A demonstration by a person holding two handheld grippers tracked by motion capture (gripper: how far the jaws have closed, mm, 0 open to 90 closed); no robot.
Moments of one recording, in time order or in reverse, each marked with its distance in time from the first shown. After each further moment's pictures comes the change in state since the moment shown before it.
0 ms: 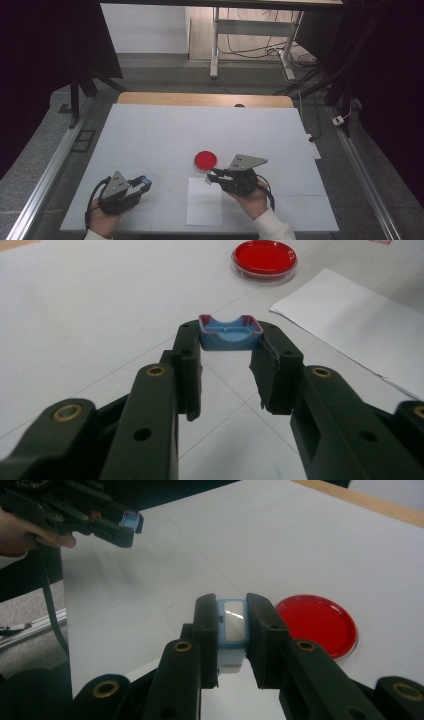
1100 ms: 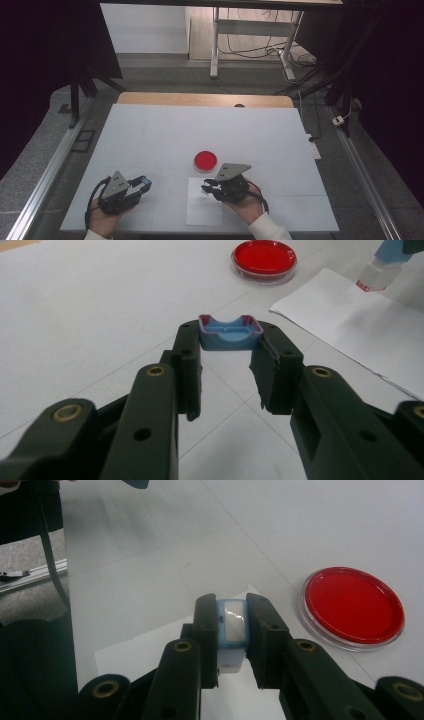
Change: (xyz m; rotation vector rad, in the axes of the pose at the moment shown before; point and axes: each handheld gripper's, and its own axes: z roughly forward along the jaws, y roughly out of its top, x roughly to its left) left arm 0.000 0.000 0.000 0.003 -0.003 0.002; right arm 0.017 -0.008 0.020 0.159 0.025 -0.104
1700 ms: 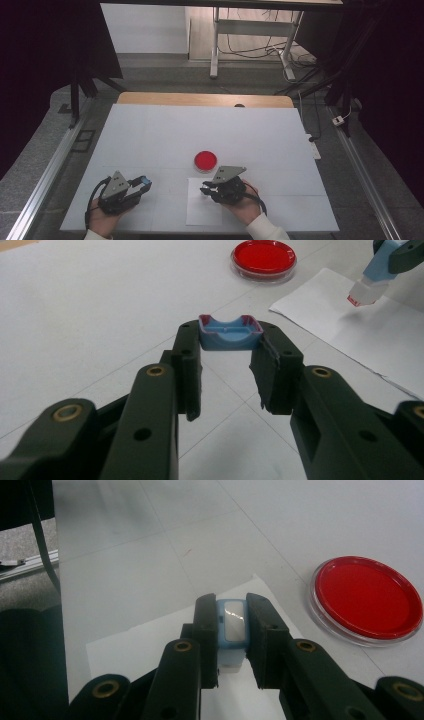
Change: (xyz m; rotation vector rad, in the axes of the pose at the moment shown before) left arm 0.000 0.000 0.000 0.001 -0.002 0.002; right arm 0.002 -0.006 0.011 0.033 -0.003 -0.017
